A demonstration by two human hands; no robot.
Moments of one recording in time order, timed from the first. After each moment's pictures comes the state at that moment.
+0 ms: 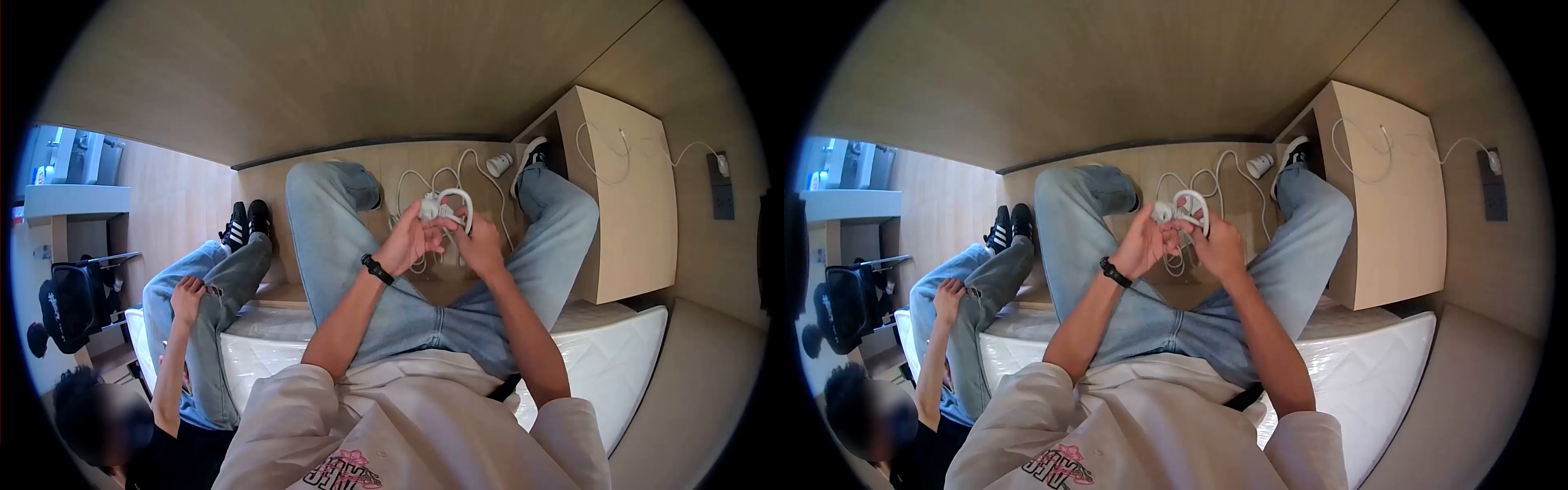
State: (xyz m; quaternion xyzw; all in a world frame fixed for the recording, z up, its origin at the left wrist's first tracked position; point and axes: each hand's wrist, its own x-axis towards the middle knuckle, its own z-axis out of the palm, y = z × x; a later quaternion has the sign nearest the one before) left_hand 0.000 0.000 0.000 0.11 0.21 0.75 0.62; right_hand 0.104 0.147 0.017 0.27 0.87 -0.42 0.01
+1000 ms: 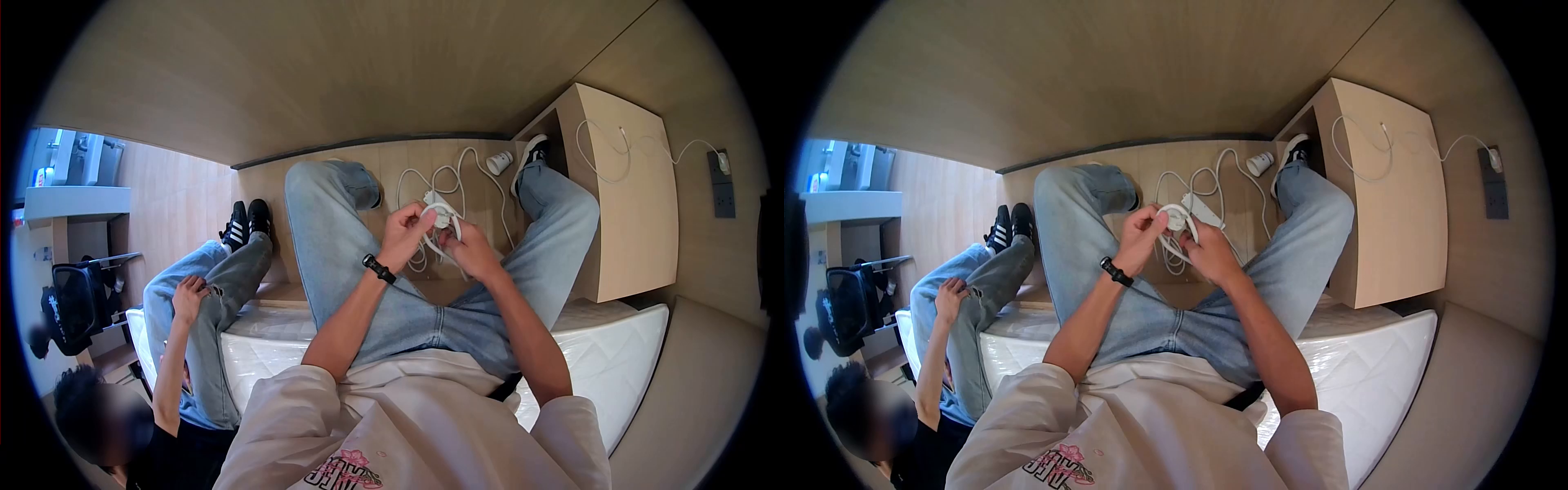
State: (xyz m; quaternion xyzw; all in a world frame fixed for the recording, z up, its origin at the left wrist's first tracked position) left_hand 0.008 0.001 -0.005 0.14 0.55 0.74 0.36; right_hand 0.103 0.140 0.016 0.18 0.80 -0.58 0.06
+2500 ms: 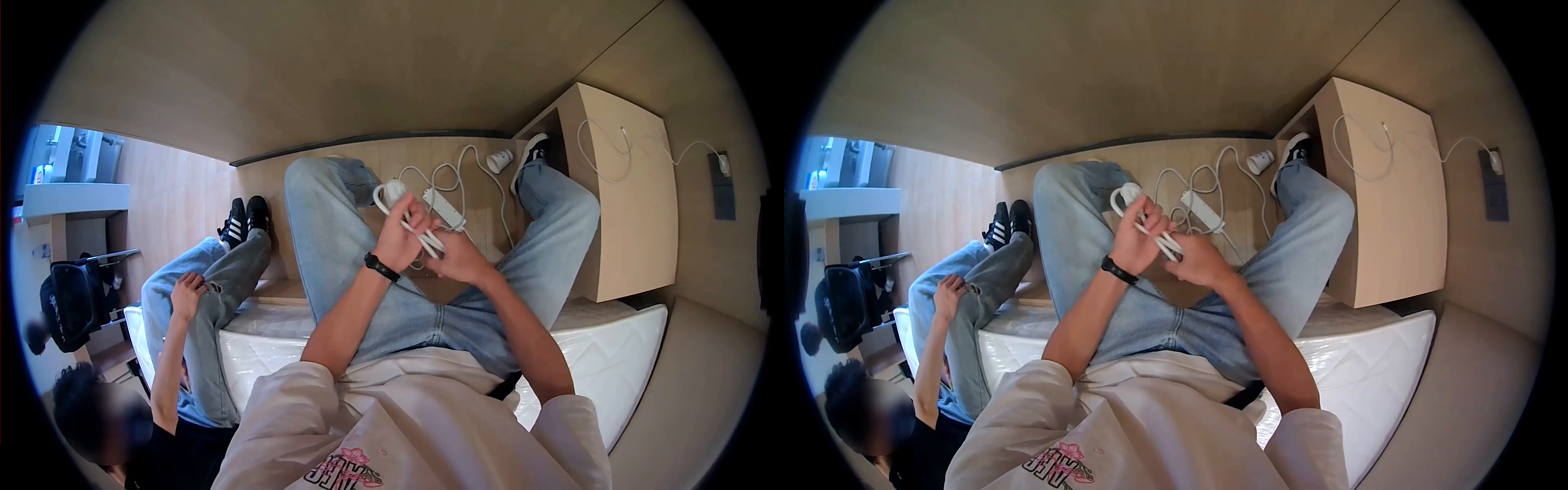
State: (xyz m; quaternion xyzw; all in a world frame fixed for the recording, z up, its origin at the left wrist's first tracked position) left_hand 0.004 0.006 0.009 -0.10 0.27 0.84 0.46; right_hand 0.104 0.127 0.023 0.19 0.71 -0.64 0.24
